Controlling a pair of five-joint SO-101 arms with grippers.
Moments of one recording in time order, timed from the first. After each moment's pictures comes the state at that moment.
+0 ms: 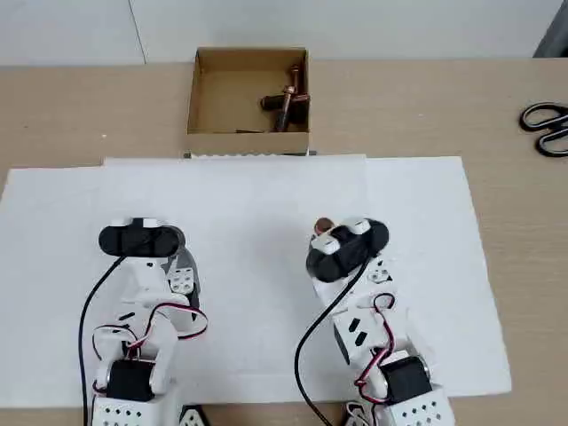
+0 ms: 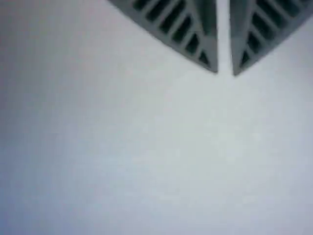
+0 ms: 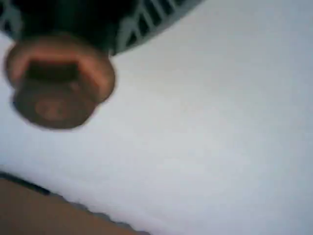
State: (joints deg) left arm 1.9 -102.6 96.6 49.7 9.2; right arm -20.8 -102.5 95.6 34.0 6.2
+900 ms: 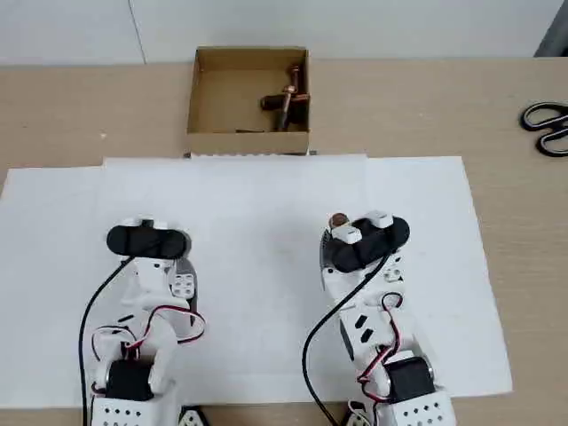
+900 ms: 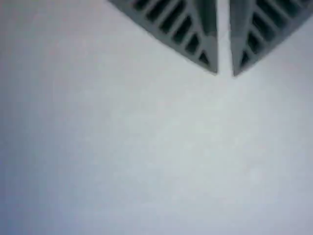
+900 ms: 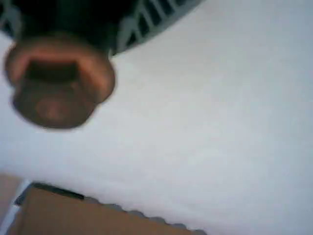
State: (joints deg) left arm 0.5 -102.6 96.7 54.2 5.8; right arm -18.6 -102.5 95.6 34.0 1.5
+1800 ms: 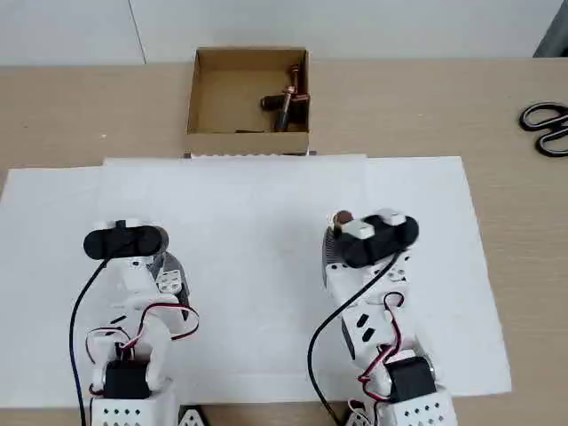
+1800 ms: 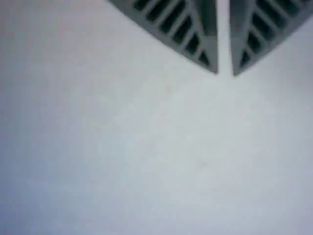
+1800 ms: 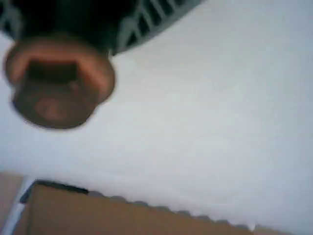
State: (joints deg) left arm -3.3 -102.6 96.7 54.2 11.9; right arm -18.3 -102.5 93.5 34.0 -4.4
